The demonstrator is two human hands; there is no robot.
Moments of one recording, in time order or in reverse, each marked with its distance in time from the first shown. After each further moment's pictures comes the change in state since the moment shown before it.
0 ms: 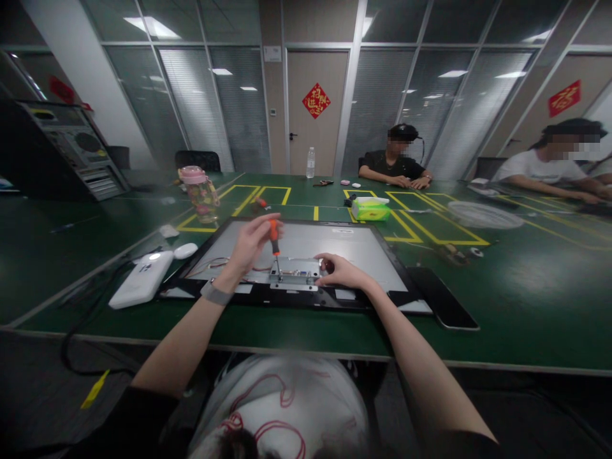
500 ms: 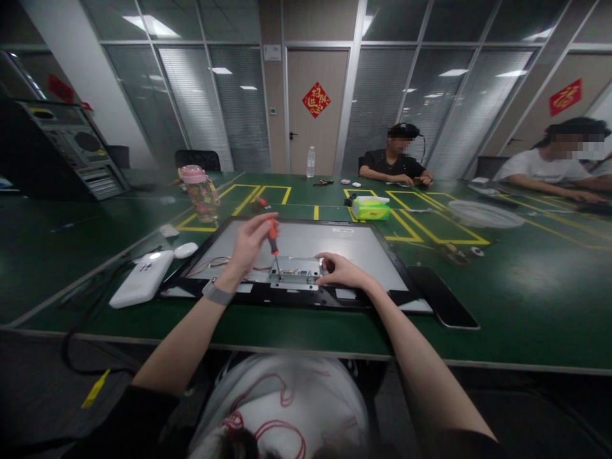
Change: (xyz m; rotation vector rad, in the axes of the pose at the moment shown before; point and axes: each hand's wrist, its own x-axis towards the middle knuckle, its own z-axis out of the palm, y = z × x) left_hand -0.001 0.002 0.002 0.070 0.108 0.052; right_hand 0.001 0.002 0.000 0.017 -0.016 -0.011
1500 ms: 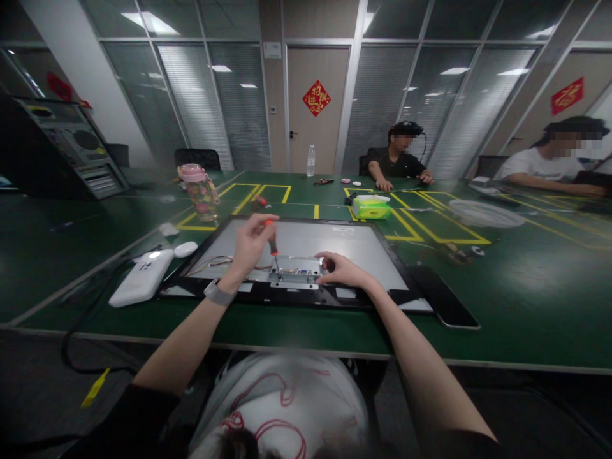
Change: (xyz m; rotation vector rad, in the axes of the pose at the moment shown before) left_hand -0.005 0.003 0.003 0.292 0.030 0.181; right_hand -0.002 -0.005 0.000 -0.011 0.010 0.020
